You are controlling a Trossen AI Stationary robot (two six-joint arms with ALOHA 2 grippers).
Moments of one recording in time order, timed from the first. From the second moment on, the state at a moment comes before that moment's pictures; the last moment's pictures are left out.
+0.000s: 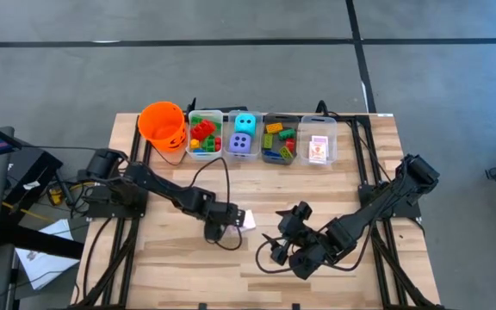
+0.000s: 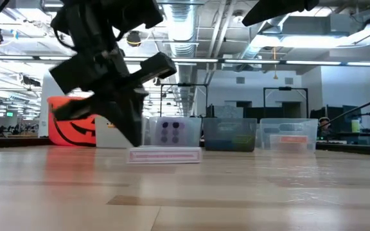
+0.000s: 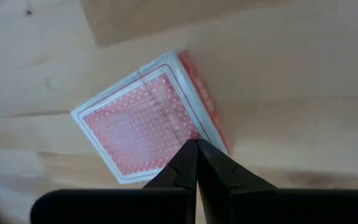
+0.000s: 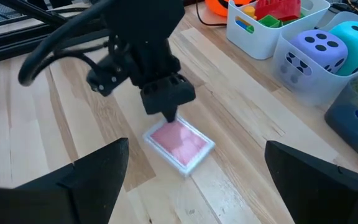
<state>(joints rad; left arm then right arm) -0.24 1.77 0.97 -0.37 -0.16 1.59 0.63 1.71 1.34 -0.64 0.88 0.91</state>
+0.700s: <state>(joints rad) -0.26 1.20 0.96 -0.28 -0.07 0.36 0.62 1.71 1.21 -0.63 0.89 0.85</state>
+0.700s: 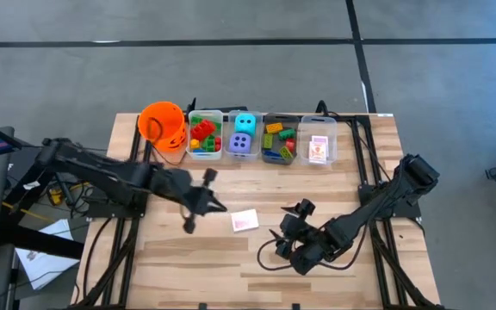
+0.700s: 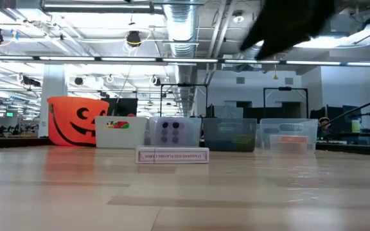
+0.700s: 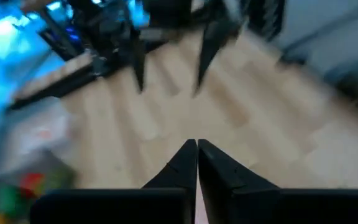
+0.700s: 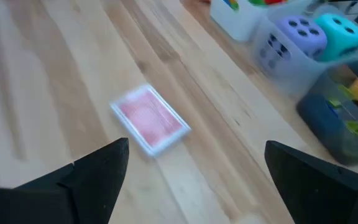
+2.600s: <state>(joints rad) -0.26 1.10 0.97 -0.16 -0.03 -0.19 0.11 1.71 0.39 0.74 0.07 -0.01</state>
